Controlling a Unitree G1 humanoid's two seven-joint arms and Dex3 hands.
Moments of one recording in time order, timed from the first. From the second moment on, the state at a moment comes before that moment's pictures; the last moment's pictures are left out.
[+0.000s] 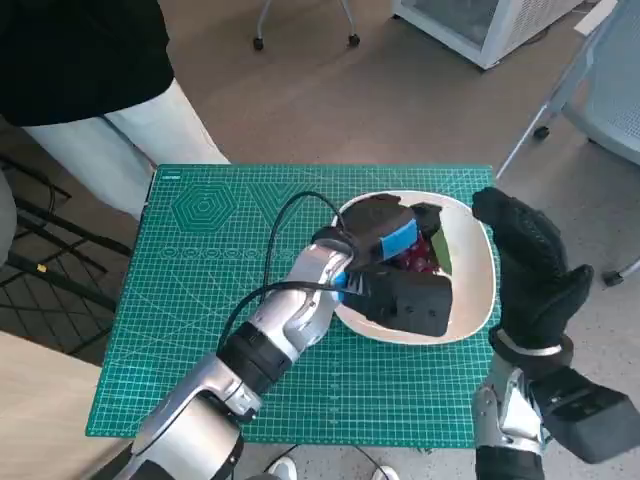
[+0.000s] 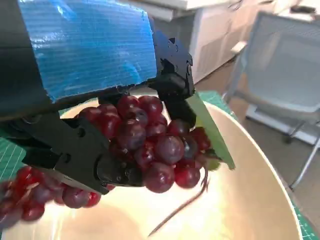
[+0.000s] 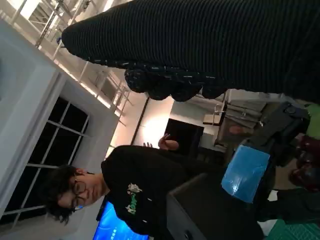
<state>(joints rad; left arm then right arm) -0.99 -0.01 -0.53 0.74 0.69 0.14 -0.17 -0.42 -0.07 -0.19 0.41 0.35 -0.83 0.44</state>
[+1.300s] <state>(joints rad) -0.67 0.21 -0.17 0.43 0.29 -0.14 -0.14 -0.45 -0.07 -0.18 0.45 0.36 -0.83 0.47</state>
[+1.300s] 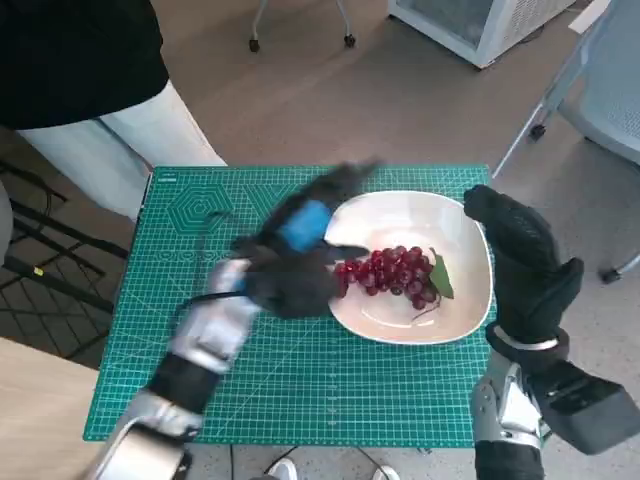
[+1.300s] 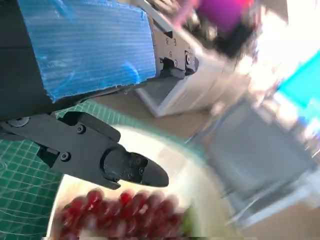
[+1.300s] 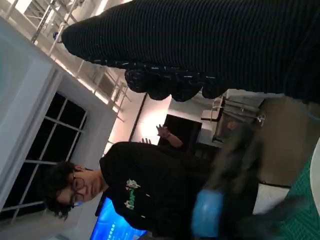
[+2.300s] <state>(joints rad) -0.39 0.15 0.16 0.39 -0.33 -0.47 -0.41 -0.47 -0.07 -0.17 0.46 0.35 -0.82 0.47</state>
